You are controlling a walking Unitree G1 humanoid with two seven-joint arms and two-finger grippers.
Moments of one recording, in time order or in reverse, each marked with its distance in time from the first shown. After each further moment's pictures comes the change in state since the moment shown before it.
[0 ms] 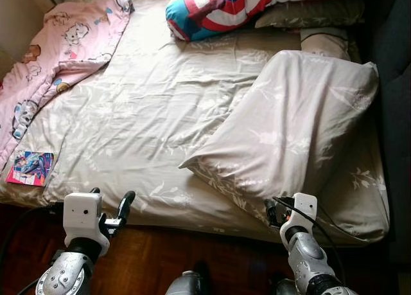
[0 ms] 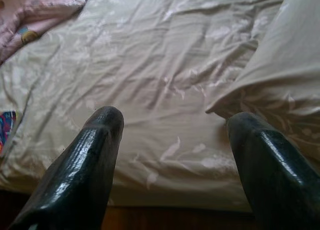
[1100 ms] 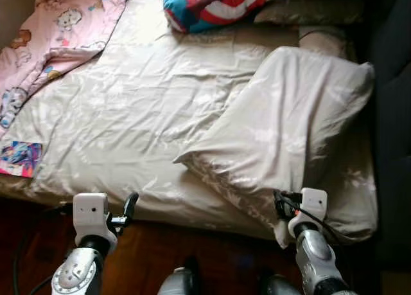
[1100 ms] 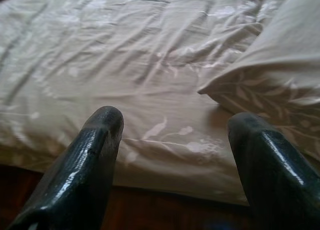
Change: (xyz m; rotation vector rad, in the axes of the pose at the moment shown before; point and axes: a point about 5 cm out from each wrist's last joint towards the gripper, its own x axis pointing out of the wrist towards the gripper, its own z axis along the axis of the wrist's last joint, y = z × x) left arm 0.022 -0.003 -0.033 -0.073 0.066 0.055; right arm -0.008 -0.020 0.010 -0.081 -0.168 -0.027
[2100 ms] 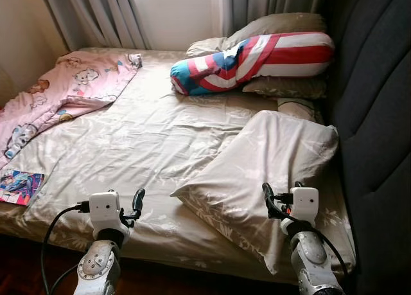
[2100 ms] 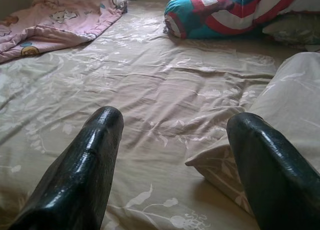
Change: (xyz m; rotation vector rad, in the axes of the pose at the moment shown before) left arm 0.036 -0.006 -0.025 -0.045 -0.073 0.031; right arm -0.006 0.025 0.016 -0.087 -0.146 0.148
